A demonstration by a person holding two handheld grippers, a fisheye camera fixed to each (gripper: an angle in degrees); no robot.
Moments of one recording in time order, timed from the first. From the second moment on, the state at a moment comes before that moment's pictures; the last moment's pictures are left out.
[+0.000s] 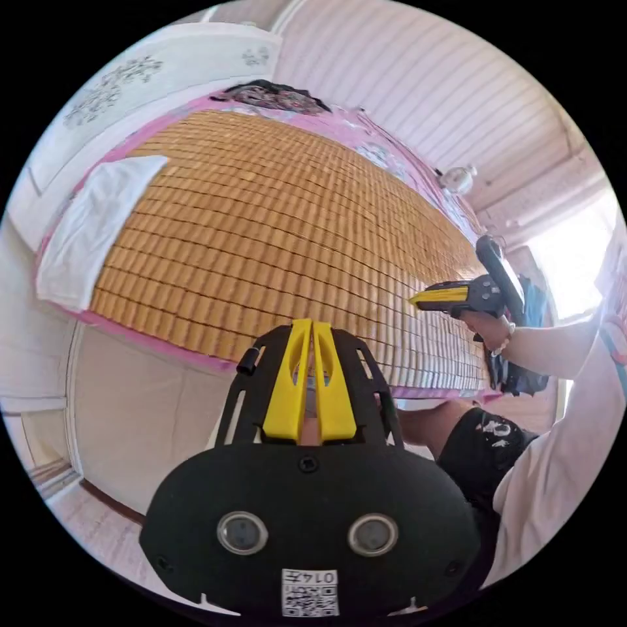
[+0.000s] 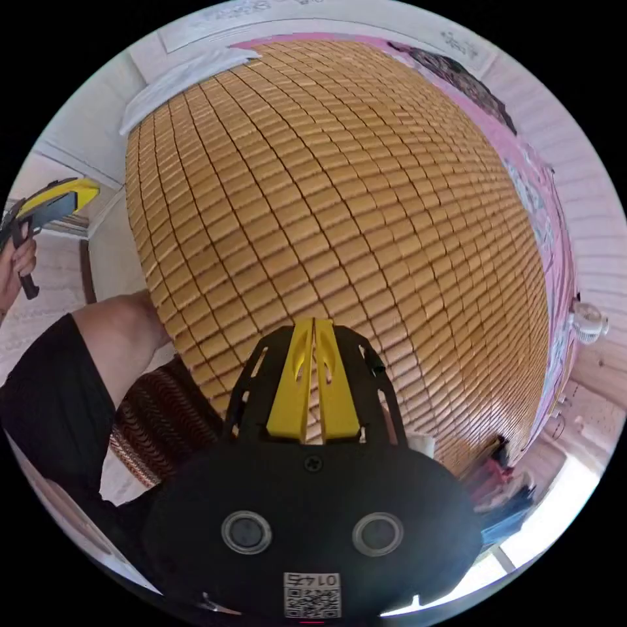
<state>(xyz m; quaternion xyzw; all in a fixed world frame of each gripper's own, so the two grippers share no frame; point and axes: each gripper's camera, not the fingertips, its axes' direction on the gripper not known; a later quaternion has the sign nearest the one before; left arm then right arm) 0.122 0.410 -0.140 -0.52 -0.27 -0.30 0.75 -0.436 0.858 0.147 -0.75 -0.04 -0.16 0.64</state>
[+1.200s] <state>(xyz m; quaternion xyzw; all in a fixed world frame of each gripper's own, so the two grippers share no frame) 0.558 0.410 0.228 -0.53 0.08 0.06 0.84 0.007 0.292 -0.543 -0.19 0.50 0.36 0.76</state>
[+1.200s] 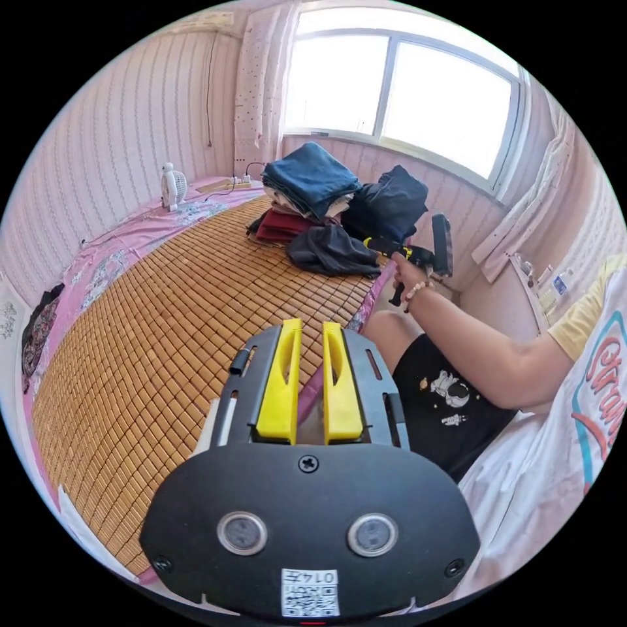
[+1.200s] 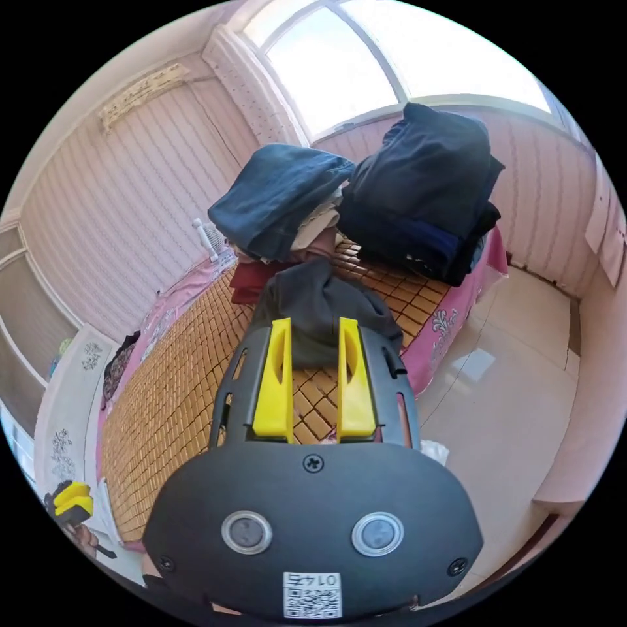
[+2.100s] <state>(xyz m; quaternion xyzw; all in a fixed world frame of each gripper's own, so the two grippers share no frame) 0.681 0.632 0.597 -0.64 0.08 0.12 0.75 0.164 0.181 -0.584 -0.23 0.41 0.45 0.76</state>
